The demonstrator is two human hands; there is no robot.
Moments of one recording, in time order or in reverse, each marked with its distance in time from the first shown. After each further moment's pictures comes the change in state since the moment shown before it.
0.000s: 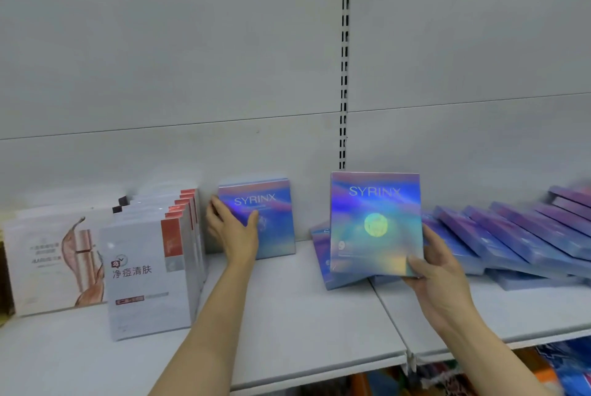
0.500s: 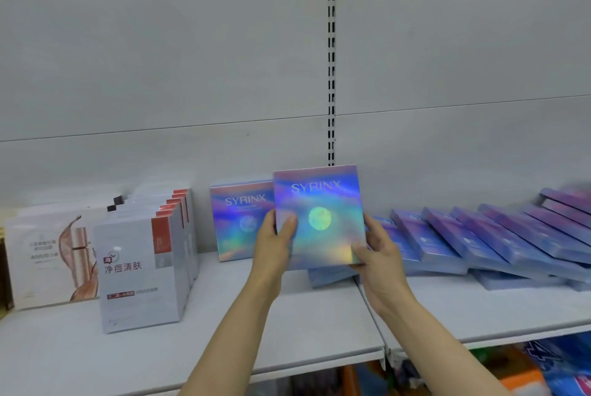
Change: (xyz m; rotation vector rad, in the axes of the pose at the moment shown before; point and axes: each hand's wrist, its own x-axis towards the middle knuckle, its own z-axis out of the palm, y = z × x) left_hand -0.098 0.073 -0.014 -0.479 -0.459 -0.100; right_hand -0.001 0.008 0.049 -0.008 -0.202 -0.013
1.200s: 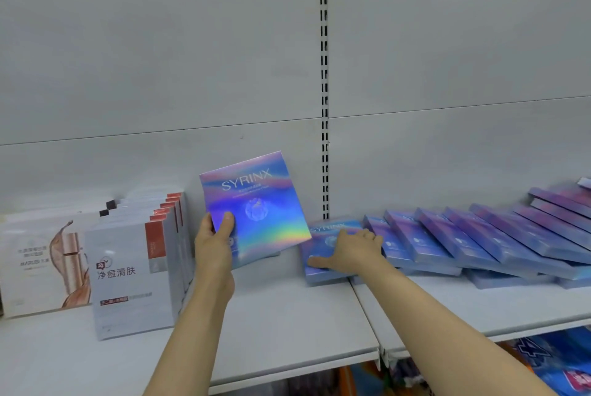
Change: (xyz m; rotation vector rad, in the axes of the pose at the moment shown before) left_hand 0.006 0.015 -0.058 -0.277 0.264 0.022; right_hand 0.060 0.009 0.008 -1.898 -0.207 0.311
